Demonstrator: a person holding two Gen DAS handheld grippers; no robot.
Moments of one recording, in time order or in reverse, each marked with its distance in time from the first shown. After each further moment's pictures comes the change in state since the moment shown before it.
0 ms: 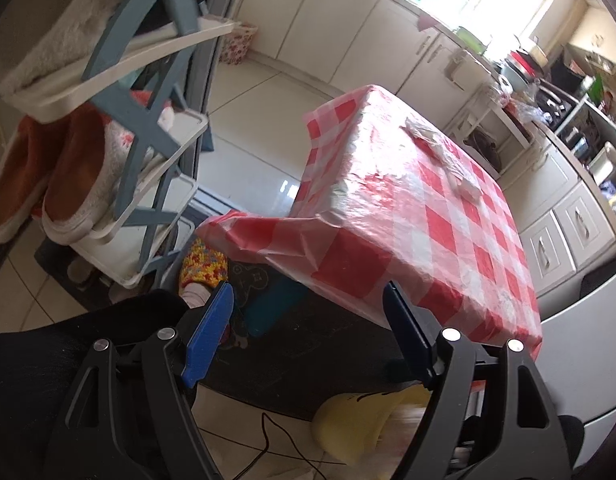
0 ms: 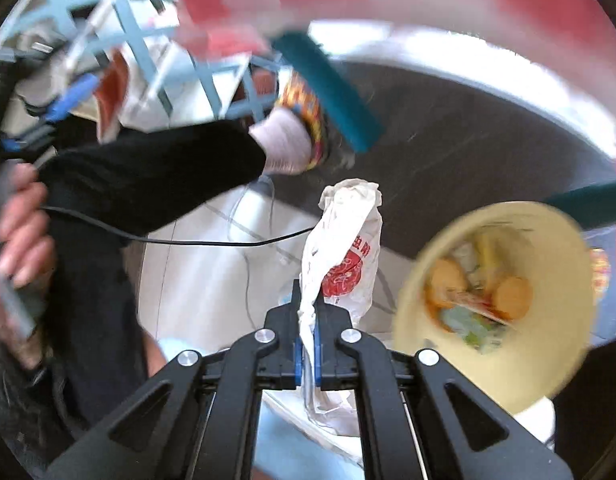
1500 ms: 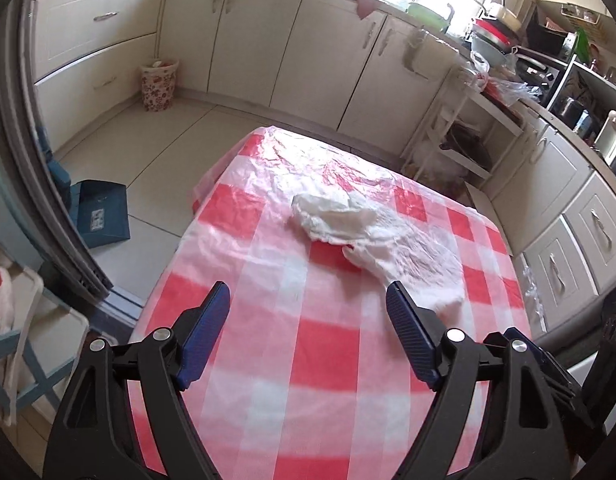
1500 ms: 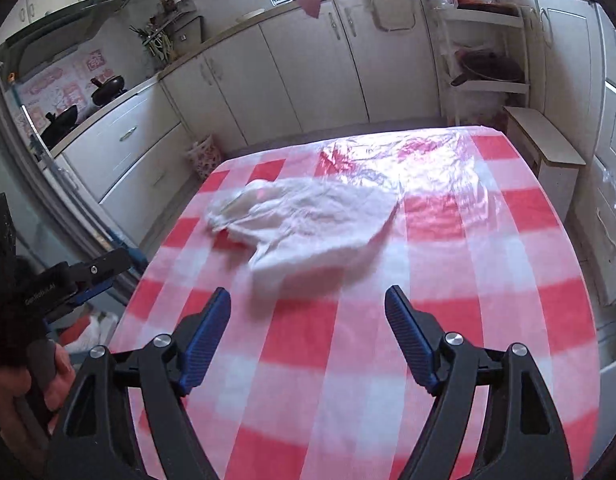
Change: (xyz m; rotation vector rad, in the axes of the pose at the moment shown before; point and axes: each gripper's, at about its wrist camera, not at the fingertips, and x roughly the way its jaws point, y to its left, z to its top) left arm 0.193 -0.202 0.180 0.170 -0.034 -0.002; right arm -0.130 -0.127 0.263 0.116 -0.726 -0.203
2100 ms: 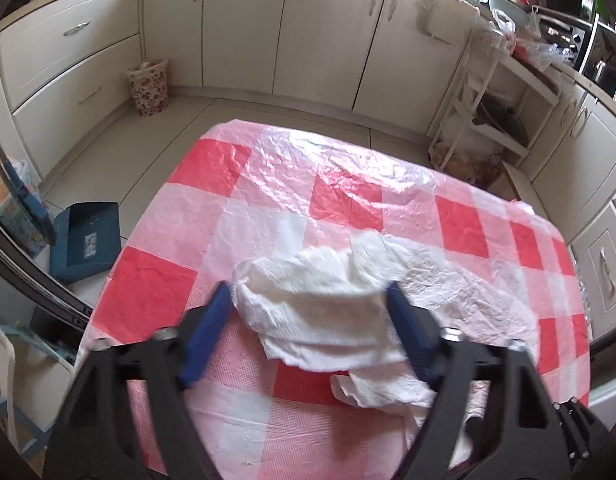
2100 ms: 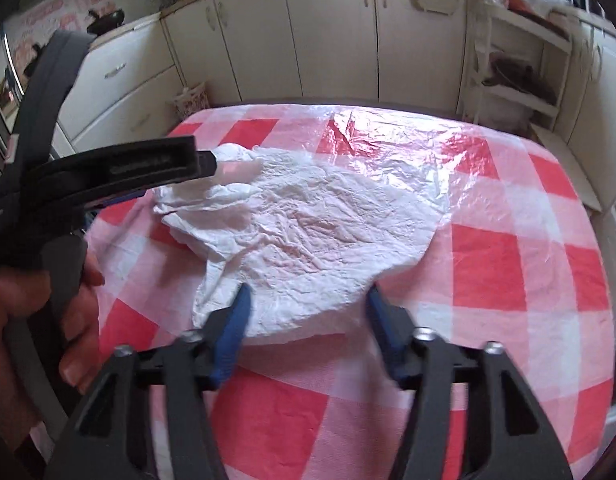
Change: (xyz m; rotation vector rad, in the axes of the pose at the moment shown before) left arm 0.134 -0.035 0.052 0.078 0.072 0.107; right arm 0.059 0.014 0.008 -0.210 0.134 -0.103
